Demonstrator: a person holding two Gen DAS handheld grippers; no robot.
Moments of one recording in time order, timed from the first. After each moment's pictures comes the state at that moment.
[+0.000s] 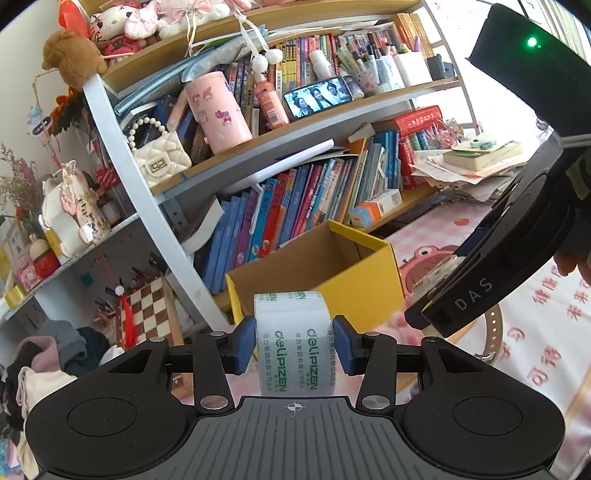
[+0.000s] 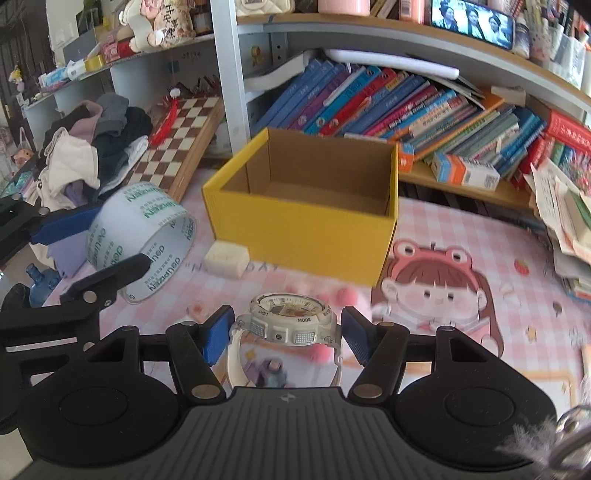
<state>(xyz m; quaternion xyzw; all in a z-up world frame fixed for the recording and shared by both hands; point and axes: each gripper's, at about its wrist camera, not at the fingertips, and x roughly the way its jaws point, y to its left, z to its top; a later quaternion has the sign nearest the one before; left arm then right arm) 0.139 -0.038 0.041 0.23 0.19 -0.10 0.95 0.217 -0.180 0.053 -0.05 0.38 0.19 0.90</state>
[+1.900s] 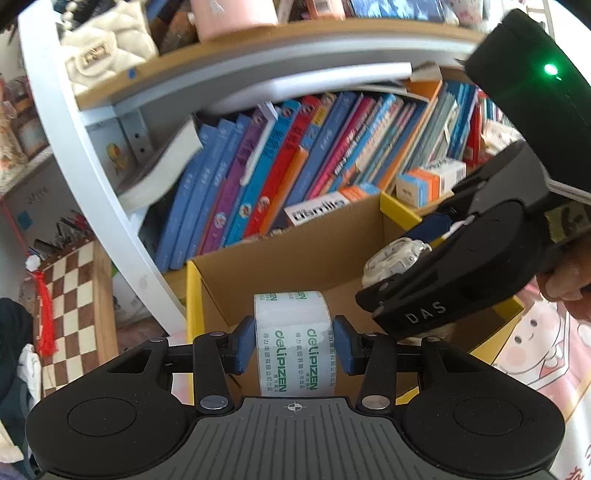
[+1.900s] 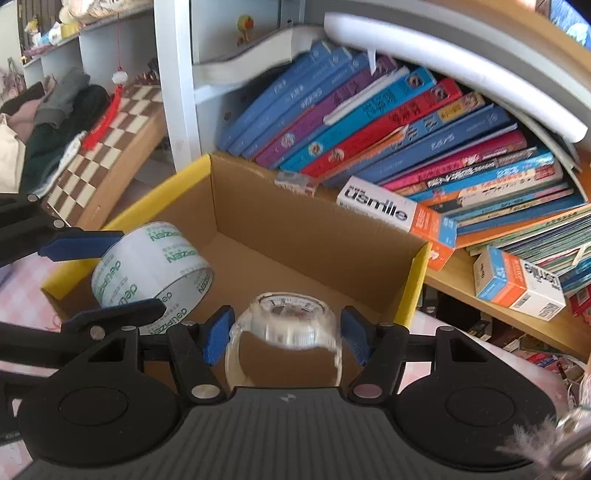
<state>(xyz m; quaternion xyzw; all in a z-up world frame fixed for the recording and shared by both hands) 0.383 -0.043 0.001 0.15 0.33 -0.09 0.93 0.480 -0.155 0.007 -0.14 0.39 0.25 0.87</state>
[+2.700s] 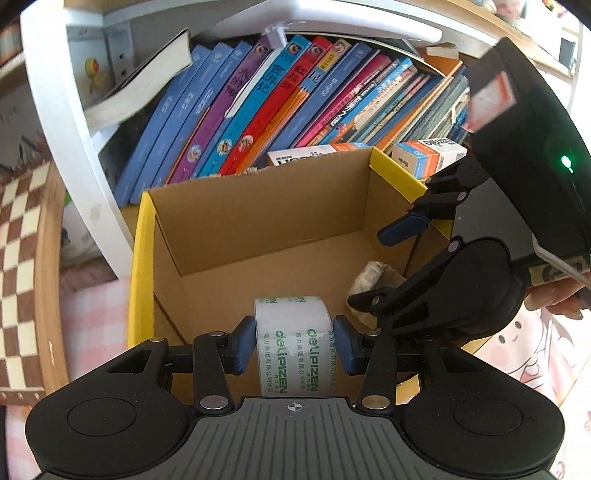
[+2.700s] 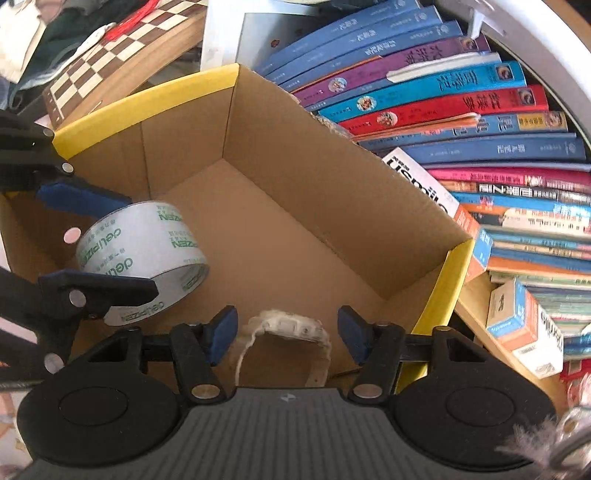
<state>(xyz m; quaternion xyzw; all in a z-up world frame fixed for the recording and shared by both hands) 0.407 -0.027 -0.030 0.05 0.40 -0.12 0.91 0.496 -0.131 -0.039 -0.29 0.40 0.29 0.82</state>
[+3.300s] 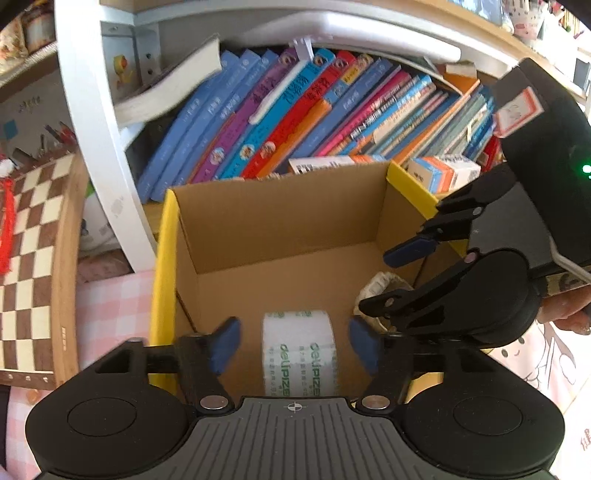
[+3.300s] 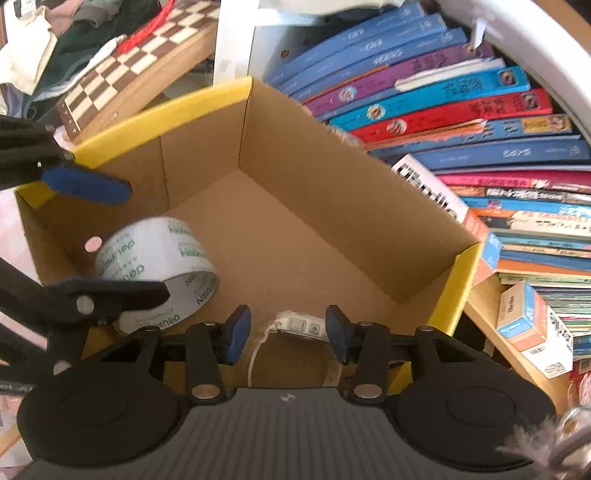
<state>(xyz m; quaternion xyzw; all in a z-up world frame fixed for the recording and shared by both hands) 0.397 -0.018 -0.018 0.03 0.37 -0.09 0.92 0.489 -0.132 -0.022 -0.27 0.40 0.30 0.82</state>
